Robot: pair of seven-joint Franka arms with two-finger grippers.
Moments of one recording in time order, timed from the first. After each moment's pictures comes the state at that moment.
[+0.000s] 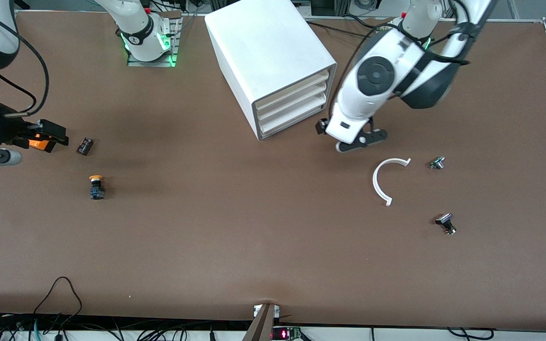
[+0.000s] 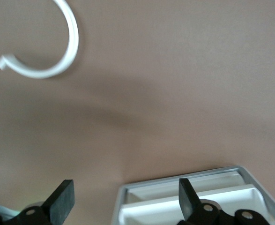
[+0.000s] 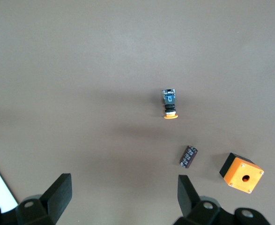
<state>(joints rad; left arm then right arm) 0.13 0.29 -0.70 -1.76 0.06 1.81 -0.83 0.04 0.18 -0.04 -1.48 0.00 1.58 -0.08</state>
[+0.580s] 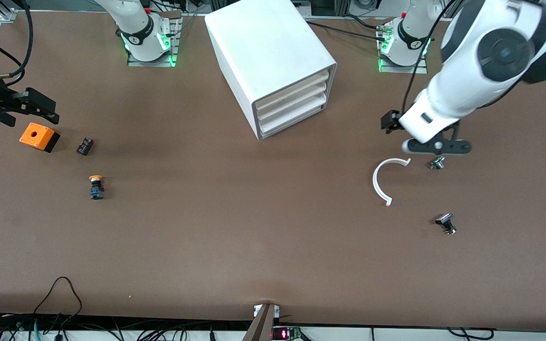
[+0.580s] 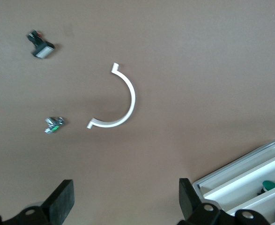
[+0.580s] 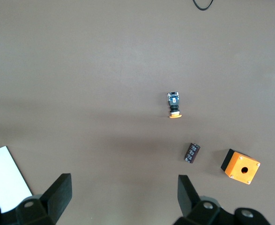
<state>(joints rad) 0.00 0.13 -0.31 -1.59 0.02 1.59 -0.27 0.04 0.08 0.00 -1.46 0.00 1.53 -0.01</state>
